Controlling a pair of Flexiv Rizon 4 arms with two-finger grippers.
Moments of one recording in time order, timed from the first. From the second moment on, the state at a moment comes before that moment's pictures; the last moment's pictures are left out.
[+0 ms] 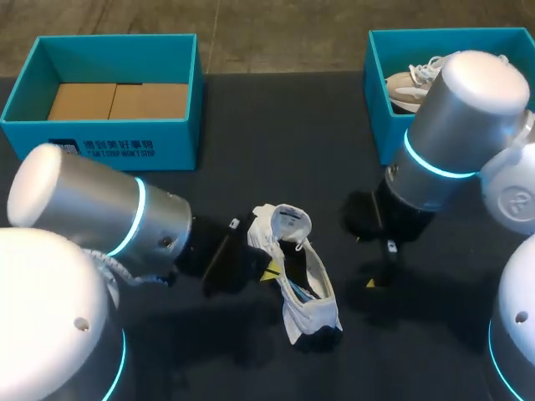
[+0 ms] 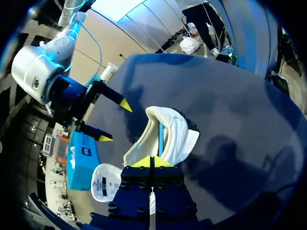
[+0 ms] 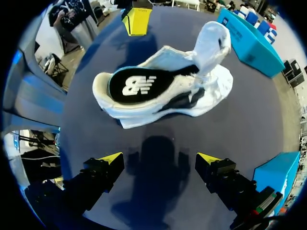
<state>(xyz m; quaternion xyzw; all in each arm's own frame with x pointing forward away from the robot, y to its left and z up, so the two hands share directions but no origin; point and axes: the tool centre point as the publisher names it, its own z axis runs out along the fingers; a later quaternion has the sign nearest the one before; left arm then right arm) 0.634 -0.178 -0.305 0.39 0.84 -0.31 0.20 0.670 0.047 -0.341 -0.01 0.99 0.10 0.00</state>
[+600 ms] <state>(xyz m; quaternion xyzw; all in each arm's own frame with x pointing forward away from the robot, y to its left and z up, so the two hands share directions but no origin) 0.636 -0.184 -0.306 0.42 0.86 -0.24 0.12 0.668 0.025 -0.323 -0.02 0.99 0.11 0.00</state>
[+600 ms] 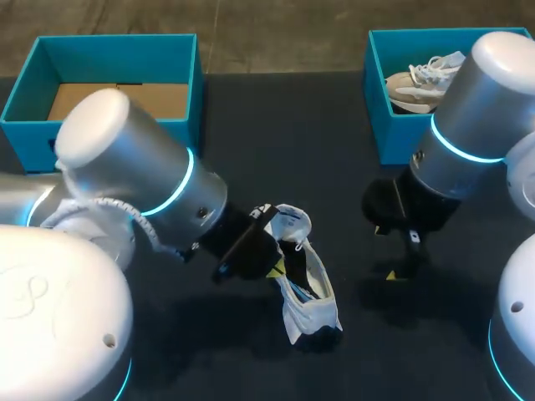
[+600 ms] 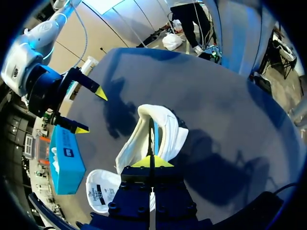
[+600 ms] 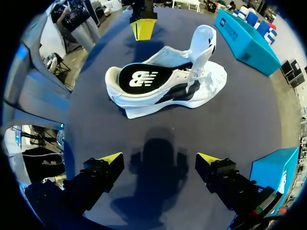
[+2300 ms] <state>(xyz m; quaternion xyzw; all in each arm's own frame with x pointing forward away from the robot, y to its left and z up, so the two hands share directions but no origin) 0.641 -0.200 -0.307 0.60 0.79 -0.08 -0.02 0.676 -0.050 -0.313 -0.02 0.99 0.11 -0.02</state>
